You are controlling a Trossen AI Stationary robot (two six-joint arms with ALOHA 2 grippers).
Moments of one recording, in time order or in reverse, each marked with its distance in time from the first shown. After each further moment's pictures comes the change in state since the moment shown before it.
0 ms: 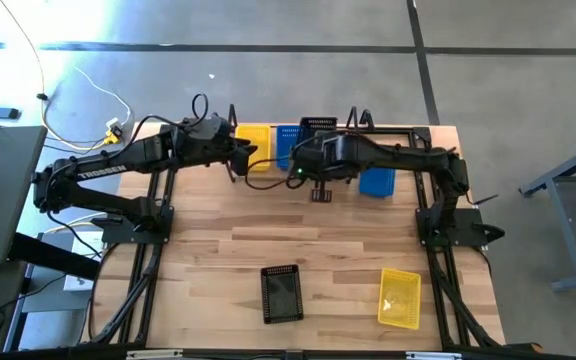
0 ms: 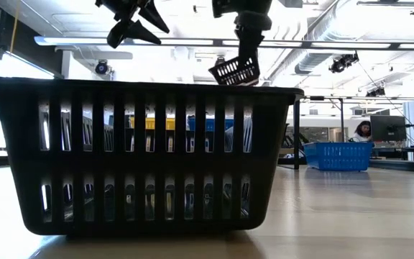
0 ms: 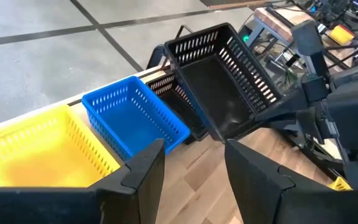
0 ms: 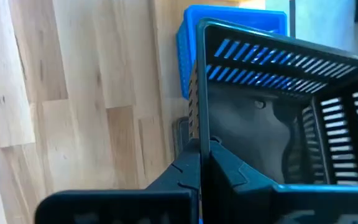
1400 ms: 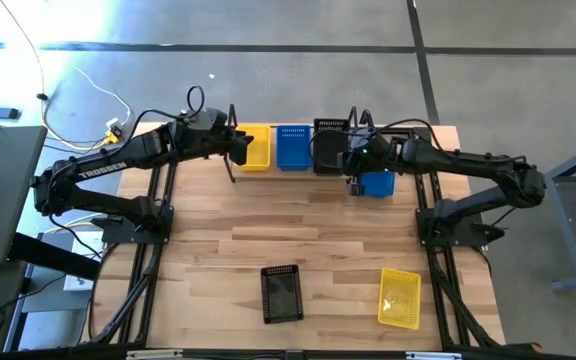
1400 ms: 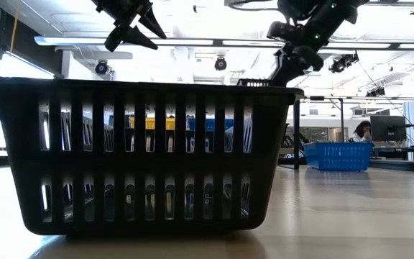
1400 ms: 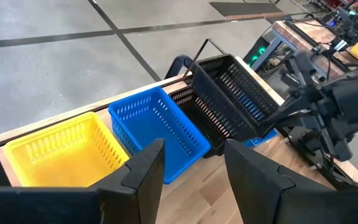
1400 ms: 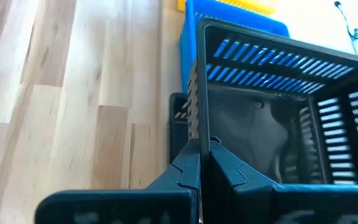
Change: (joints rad) left arm 0.089 0.001 0.000 0.000 0.004 -0.006; right arm -0.265 -0.605 -0.946 0.811 -0.353 -0.390
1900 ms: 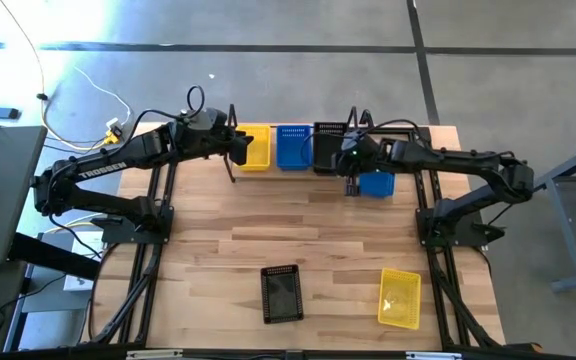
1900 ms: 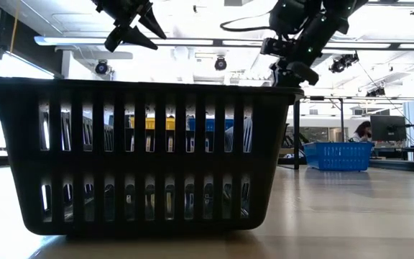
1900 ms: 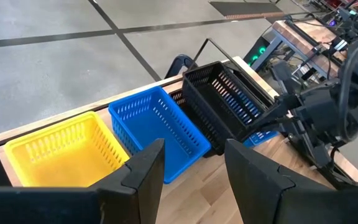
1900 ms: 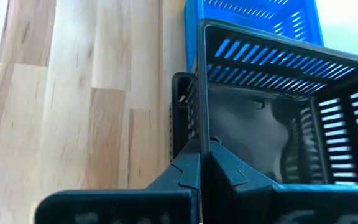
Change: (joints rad) left arm 0.000 0.000 0.000 -0.002 0.000 -0.001; right arm -0.019 0.093 0.000 0.008 0.026 0.014
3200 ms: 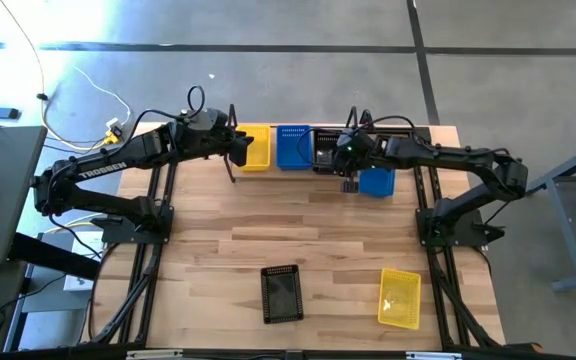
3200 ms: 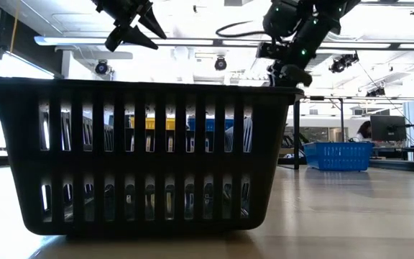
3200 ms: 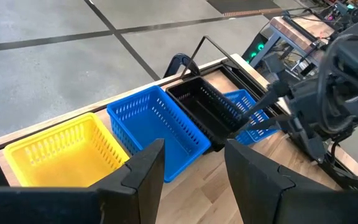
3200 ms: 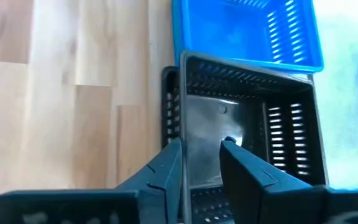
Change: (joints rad) left arm 0.000 0.000 0.000 0.000 0.009 0.026; right arm -0.012 0.054 0.067 -0.055 0.017 0.006
